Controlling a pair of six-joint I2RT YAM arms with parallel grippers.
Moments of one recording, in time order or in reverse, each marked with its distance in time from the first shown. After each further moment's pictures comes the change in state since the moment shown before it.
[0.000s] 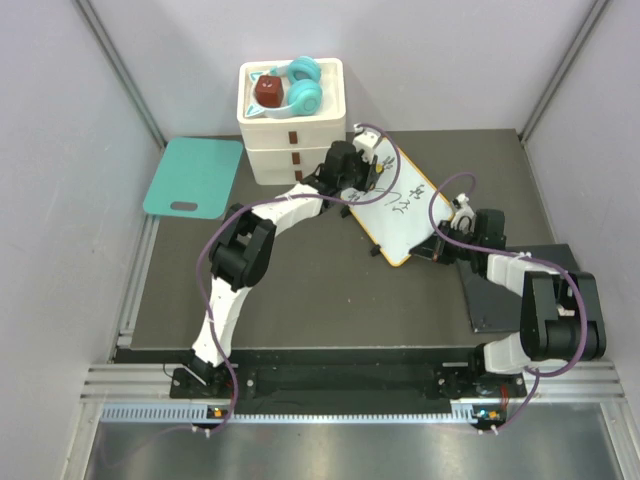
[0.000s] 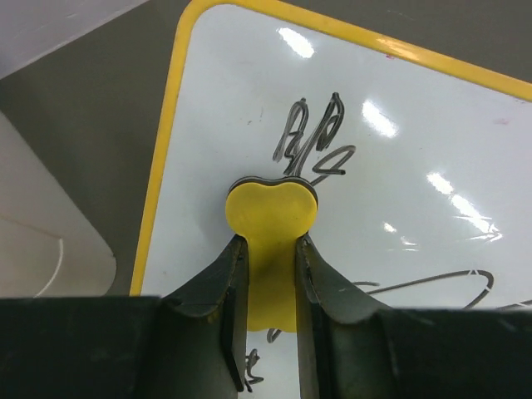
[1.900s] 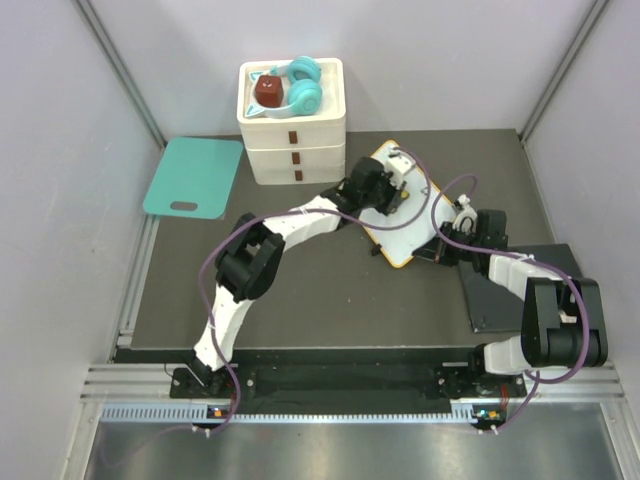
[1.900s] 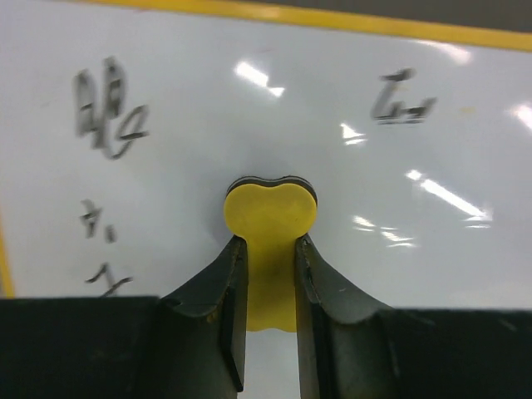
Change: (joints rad) left arm -0.095 -0.026 -0.010 -0.114 0.072 0.103; right arm -0.003 -0.040 0.011 -0.091 0.049 -0.019
